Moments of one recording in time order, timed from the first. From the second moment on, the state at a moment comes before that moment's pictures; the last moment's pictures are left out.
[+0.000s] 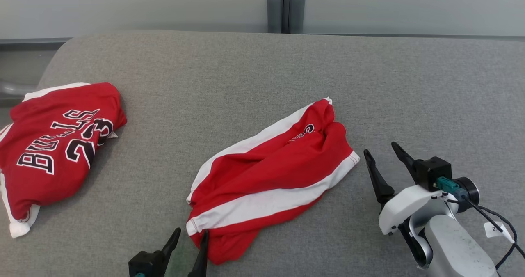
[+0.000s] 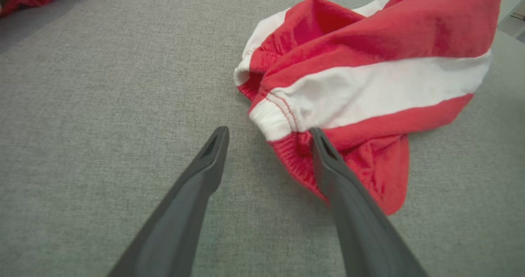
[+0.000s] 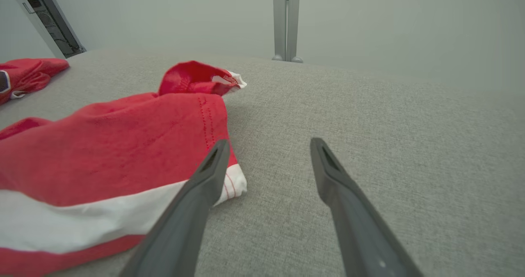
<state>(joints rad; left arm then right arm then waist) 0.03 0.08 -0.26 0.43 -0.30 -0.13 -0.26 -0.31 -0.17 0.23 0.55 0.22 0.13 -0.26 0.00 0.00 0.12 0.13</state>
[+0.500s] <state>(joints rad) -0.02 0.07 -0.36 0.41 -0.43 -0.13 -0.26 -0.40 -0.17 0.30 0.74 0.27 0.13 -0.26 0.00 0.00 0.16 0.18</state>
